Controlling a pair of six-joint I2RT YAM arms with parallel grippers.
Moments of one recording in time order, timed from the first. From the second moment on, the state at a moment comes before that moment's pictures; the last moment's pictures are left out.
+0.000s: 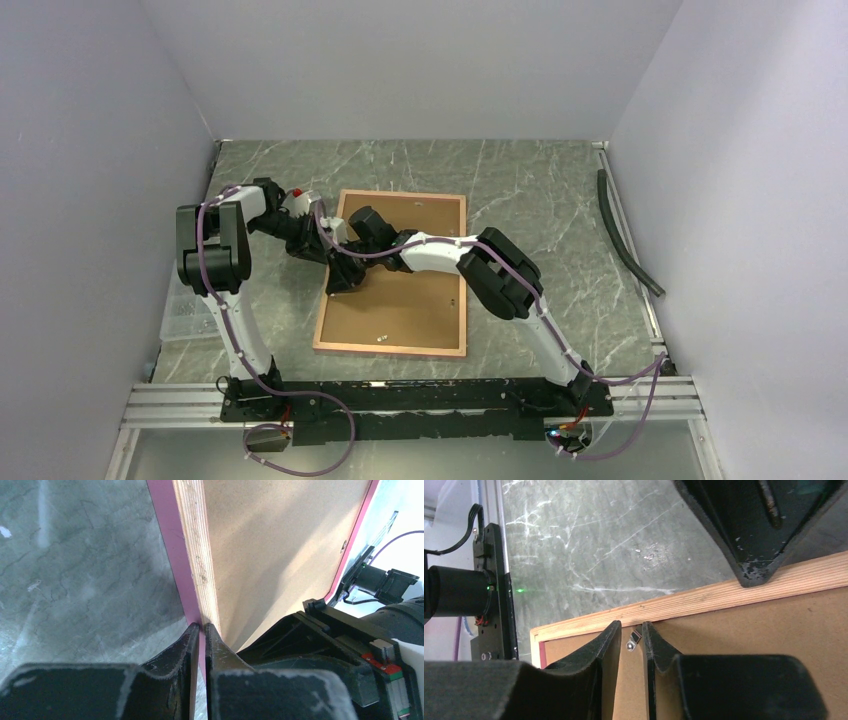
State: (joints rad) left arm 0.10 2.06 1.35 -0.87 0.79 0.24; right arm 0.93 2.30 1.60 0.04 -0.67 0.23
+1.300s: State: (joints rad) left arm 0.05 1.88 1.21 -0.88 0.51 0.50; right arm 0.34 1.90 1.35 -0.23 -0.05 0.57
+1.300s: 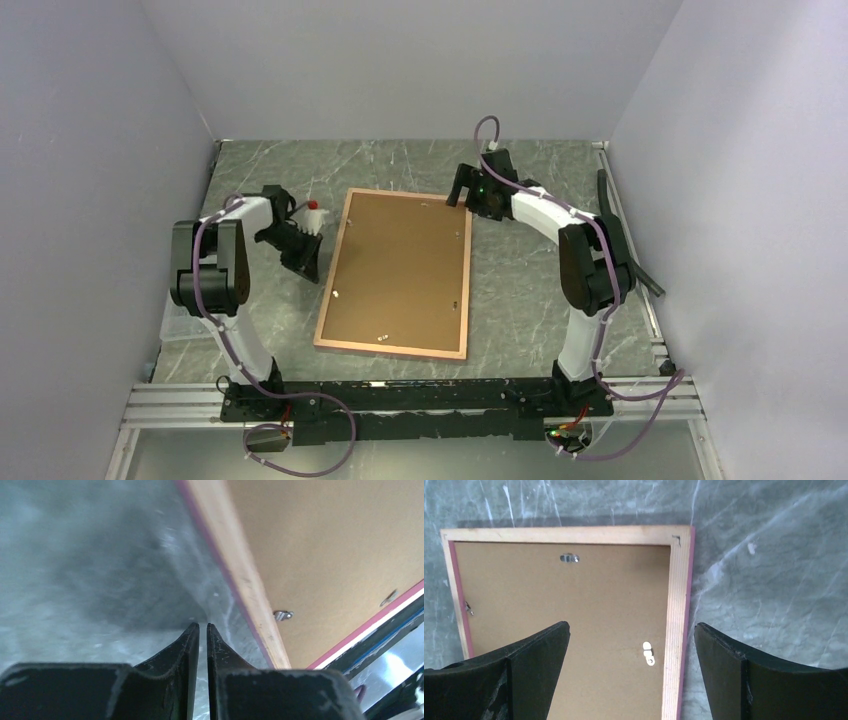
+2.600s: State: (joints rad) left arm -0.34 1.77 1.46 -1.22 0.64 0.58; right arm 0.44 2.34 1.95 -0.36 -0.27 0.55
